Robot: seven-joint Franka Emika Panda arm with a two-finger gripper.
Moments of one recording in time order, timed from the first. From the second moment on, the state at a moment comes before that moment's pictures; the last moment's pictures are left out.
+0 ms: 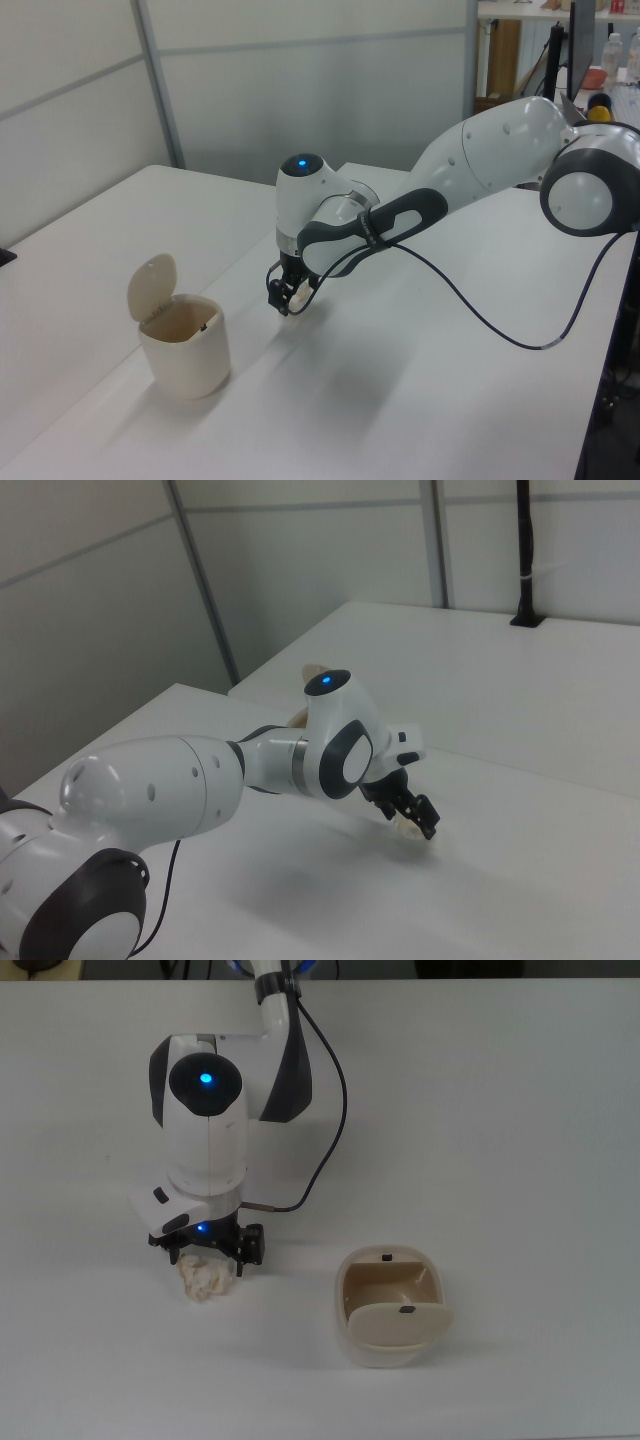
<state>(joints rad) -0.22 0.65 0.21 -1.49 -0.34 2.35 0.30</state>
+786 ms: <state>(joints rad) -0.22 0.66 0.21 -1.47 -0.39 2.37 0.32</state>
